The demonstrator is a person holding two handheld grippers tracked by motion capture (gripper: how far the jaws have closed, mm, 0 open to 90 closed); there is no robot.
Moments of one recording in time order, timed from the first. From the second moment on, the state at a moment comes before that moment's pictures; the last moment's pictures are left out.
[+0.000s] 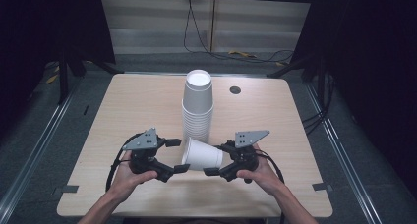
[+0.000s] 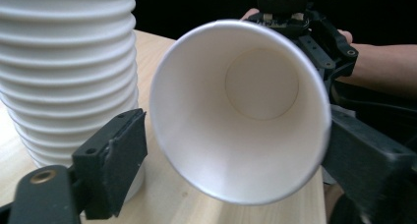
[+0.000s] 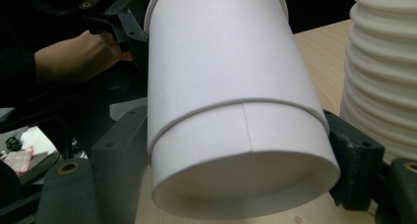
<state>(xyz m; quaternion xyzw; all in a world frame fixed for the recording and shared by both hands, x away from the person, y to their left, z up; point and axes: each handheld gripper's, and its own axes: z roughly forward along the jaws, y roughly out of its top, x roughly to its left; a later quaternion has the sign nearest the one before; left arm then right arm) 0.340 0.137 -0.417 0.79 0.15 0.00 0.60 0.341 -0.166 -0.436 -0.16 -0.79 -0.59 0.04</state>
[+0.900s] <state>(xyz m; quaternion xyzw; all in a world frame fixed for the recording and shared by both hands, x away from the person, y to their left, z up) 0.343 0.122 -0.422 0.78 0.13 -0.03 0.61 0.337 -0.157 -0.432 -0.14 -0.78 -0.61 0.04</state>
